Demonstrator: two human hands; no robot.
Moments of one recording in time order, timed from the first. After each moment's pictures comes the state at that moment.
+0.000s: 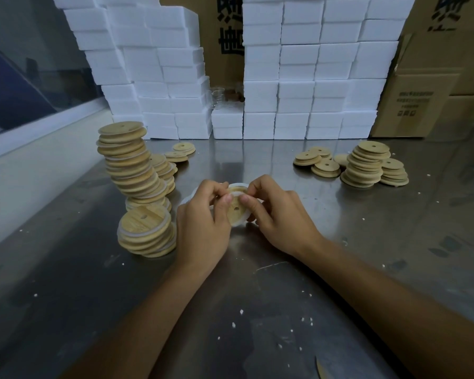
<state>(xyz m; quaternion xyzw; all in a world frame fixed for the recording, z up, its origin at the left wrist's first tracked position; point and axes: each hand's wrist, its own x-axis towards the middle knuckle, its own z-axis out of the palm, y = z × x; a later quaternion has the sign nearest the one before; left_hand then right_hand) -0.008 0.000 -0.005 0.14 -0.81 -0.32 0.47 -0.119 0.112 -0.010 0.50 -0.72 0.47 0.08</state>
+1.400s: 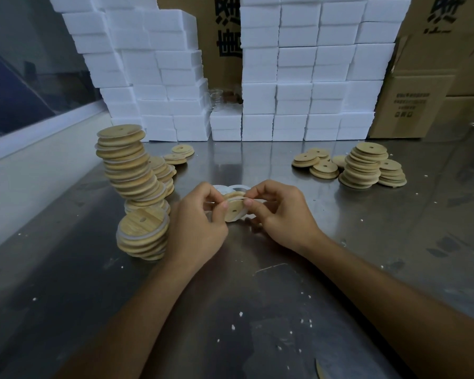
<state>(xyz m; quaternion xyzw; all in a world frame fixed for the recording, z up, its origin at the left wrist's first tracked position) -0.006 -0.014 0.000 0.17 -0.83 -0.33 0.41 -0.125 0.109 -0.010 0.42 -0.70 0.57 -0.02</state>
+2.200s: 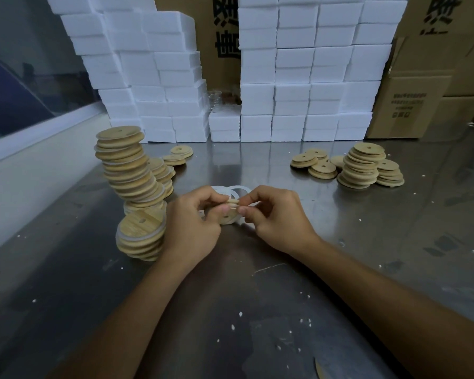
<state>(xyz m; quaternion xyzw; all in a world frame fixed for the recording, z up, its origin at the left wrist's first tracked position) -0.005 -0.019 0.003 0.14 -0.82 -0.38 0.41 -0.119 0.108 -0.009 0.44 -0.73 0.52 0.03</state>
